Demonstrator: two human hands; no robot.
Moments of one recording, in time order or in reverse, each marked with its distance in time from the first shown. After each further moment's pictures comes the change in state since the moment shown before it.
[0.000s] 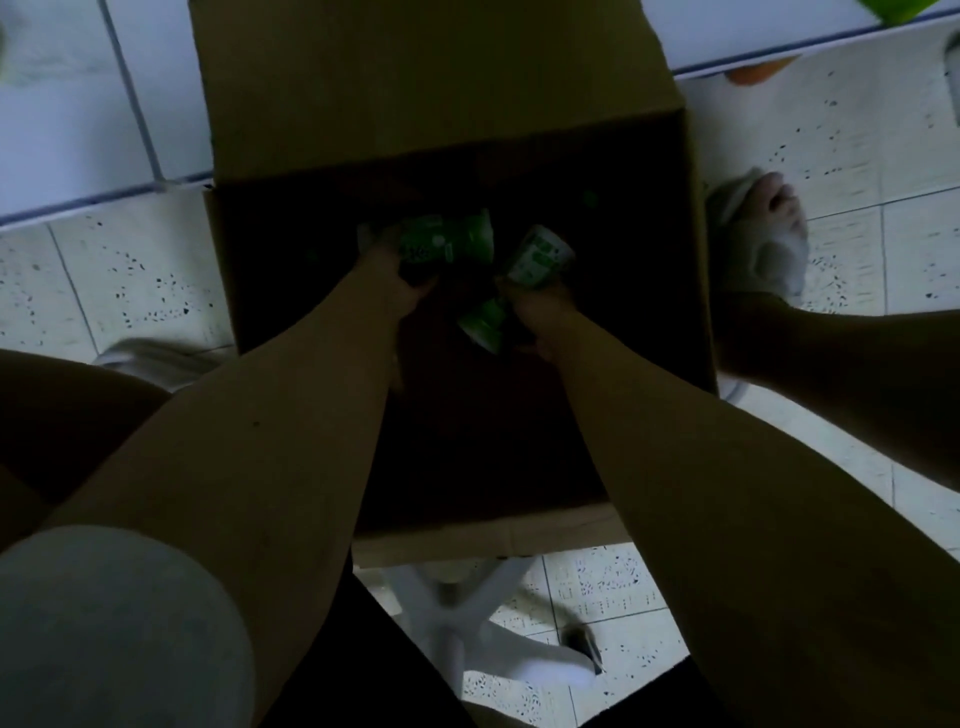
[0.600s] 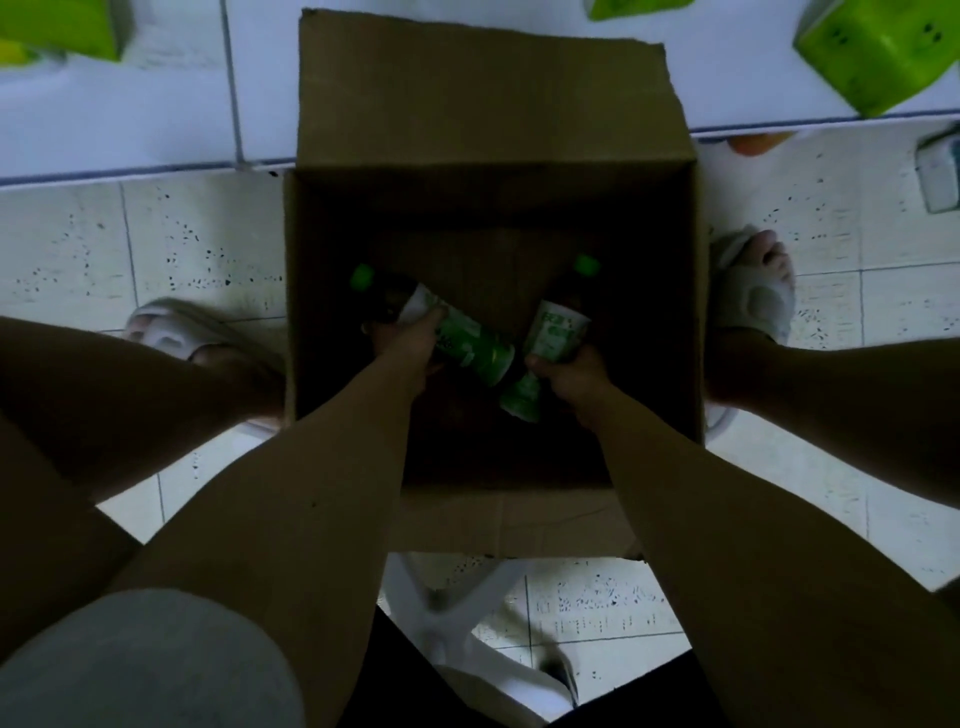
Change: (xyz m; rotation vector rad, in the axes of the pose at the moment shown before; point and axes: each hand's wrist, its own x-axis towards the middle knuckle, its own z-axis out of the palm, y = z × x) left_hand -0.025 -0.072 -0.051 0.119 0.223 0.121; right_hand -0.016 0.061 -0.036 -0.178 0.042 -0.168
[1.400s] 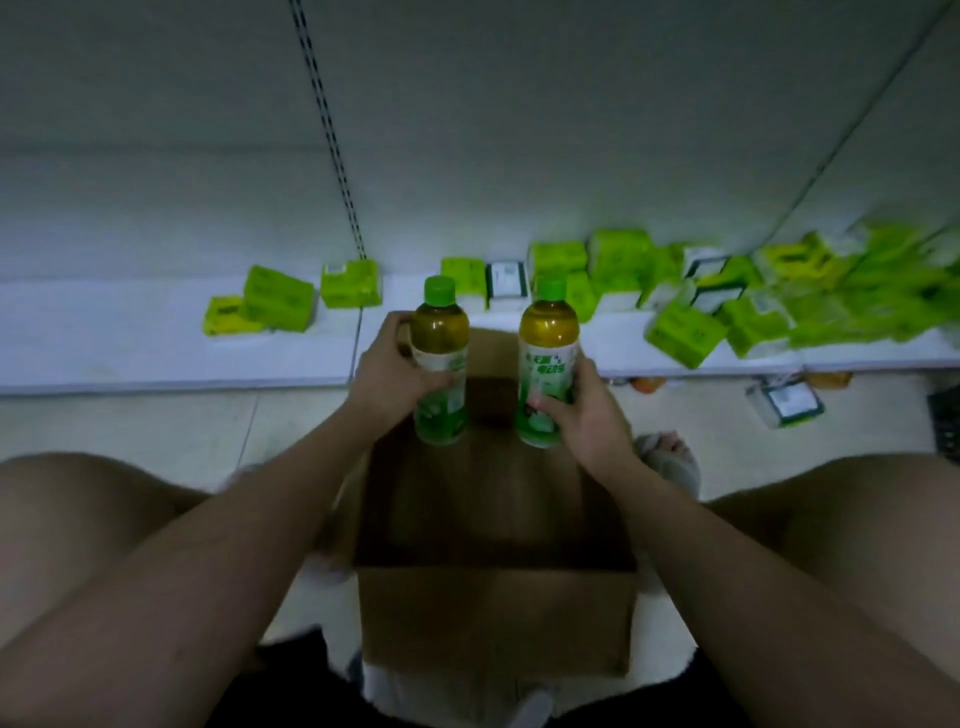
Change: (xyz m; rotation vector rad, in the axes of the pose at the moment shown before) left_hand -0.219 0.074 -0.098 0.450 -0.096 1.102; right_hand -0.202 -0.080 -0.050 -0.319 0.196 -0.905
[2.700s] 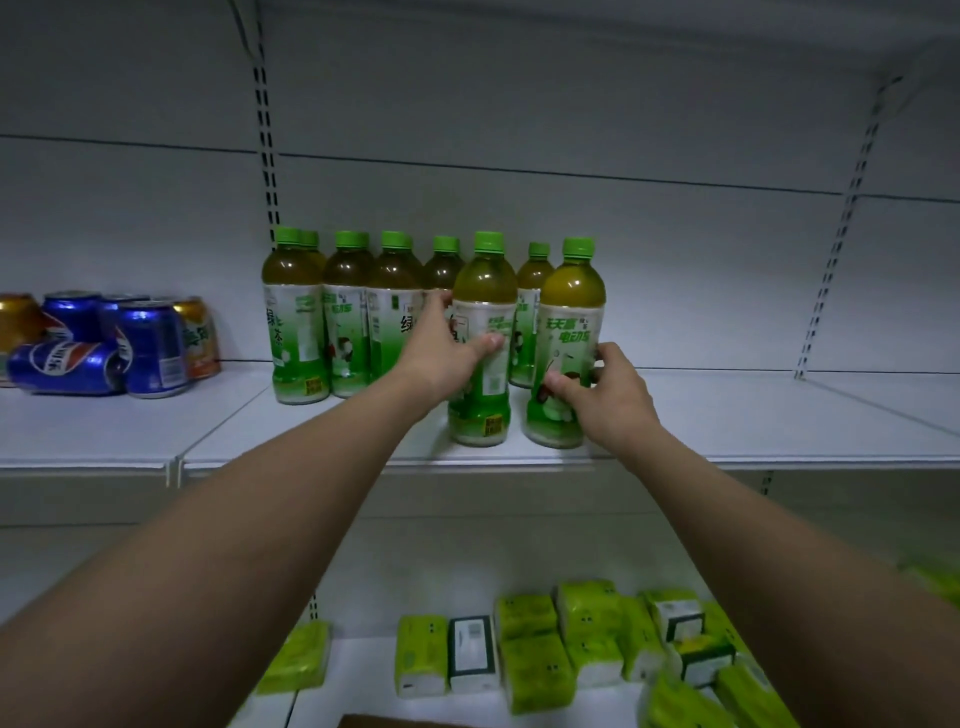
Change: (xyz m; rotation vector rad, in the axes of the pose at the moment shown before) left_hand 0.121 0.401 -0.077 -0.189 0.155 0.533; right_hand 0.143 -0.326 -0.226 0.050 0.400 -0.409
